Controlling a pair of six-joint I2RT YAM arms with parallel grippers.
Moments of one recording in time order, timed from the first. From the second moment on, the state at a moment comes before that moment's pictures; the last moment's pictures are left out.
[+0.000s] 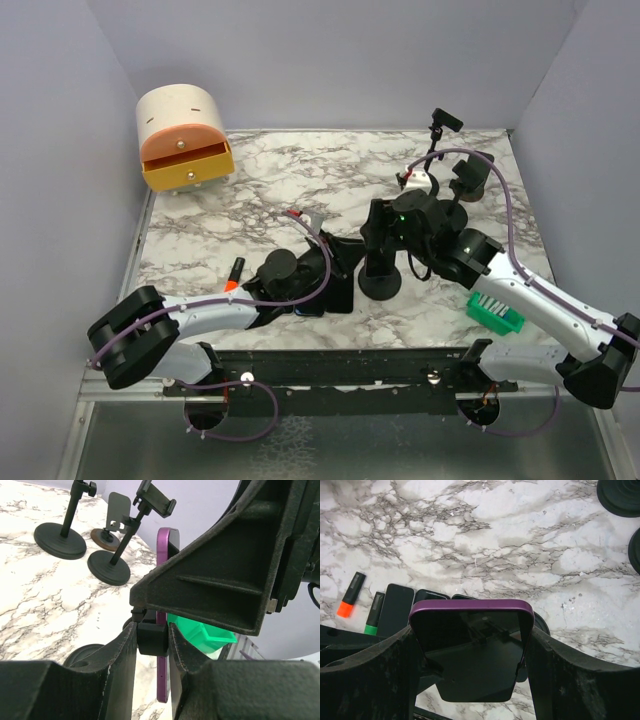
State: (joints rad) left arm -0.96 1.32 0.54 0.90 -0.08 -0.56; right arm 0.82 1.17 1.13 -0.57 0.40 0.50
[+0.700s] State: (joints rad) left arm -0.89 1.43 0.44 1.21 0.04 -0.88; right arm 0.82 1.05 1.00 -0.44 0.41 0.55
